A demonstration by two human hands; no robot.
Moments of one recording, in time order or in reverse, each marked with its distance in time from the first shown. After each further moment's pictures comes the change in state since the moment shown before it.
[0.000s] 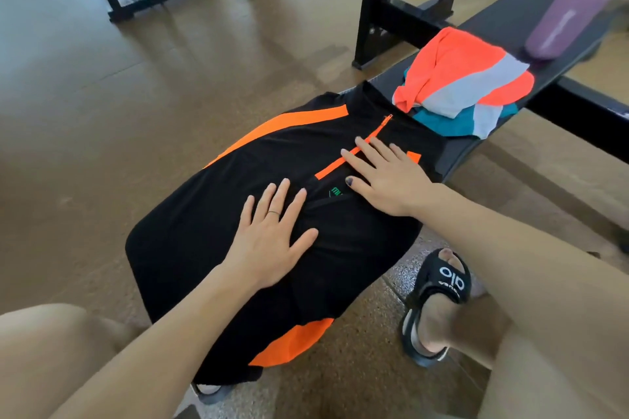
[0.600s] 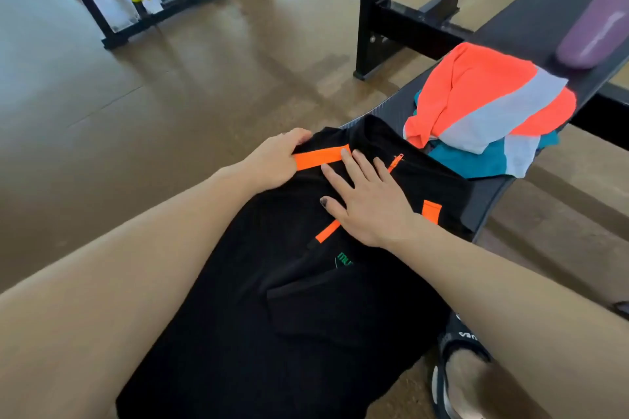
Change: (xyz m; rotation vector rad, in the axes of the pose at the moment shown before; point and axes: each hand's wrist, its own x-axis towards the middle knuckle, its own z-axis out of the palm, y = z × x) left_hand 0.217 -0.032 -0.095 -0.397 -0.066 0.031; right_hand 0.074 -0.016 -0.002 0.045 0.138 0.032
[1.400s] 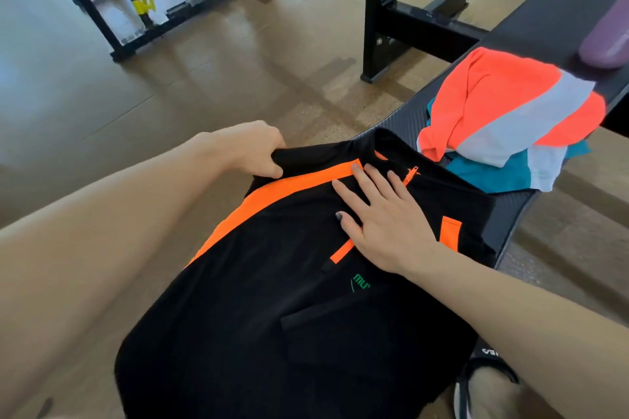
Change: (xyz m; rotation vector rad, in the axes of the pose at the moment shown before) left_hand 0.029 -0.009 -0.077 0.625 -0.278 0.109; right_hand 0.002 0.007 0.012 0.045 0.131 0.009
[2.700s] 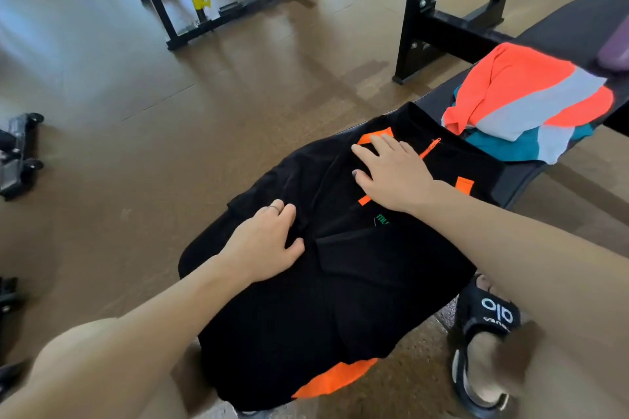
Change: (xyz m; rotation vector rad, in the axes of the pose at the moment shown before) left_hand -0.190 0.083 0.164 -0.228 0.378 -0.213; right_hand 0.001 -0.037 -0.031 -0.029 -0.001 -0.082
